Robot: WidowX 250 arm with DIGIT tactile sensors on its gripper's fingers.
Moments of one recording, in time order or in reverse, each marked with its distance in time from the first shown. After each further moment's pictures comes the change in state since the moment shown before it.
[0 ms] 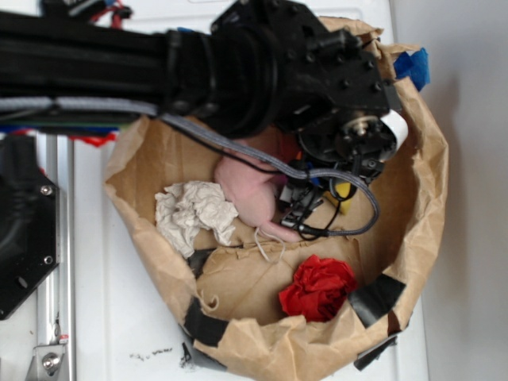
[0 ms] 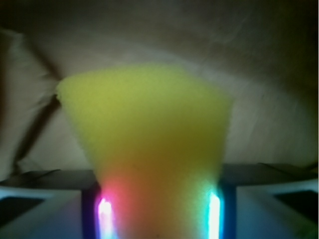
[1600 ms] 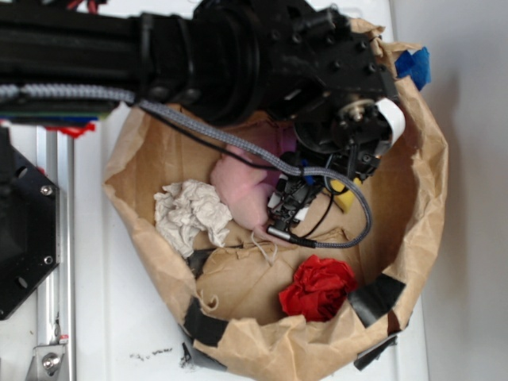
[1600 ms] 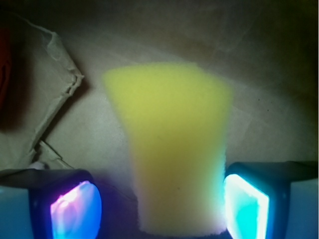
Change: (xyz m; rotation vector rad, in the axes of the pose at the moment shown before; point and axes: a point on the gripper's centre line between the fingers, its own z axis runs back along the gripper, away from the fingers) arm -0.004 0.004 -0.005 -0.015 0.012 -0.077
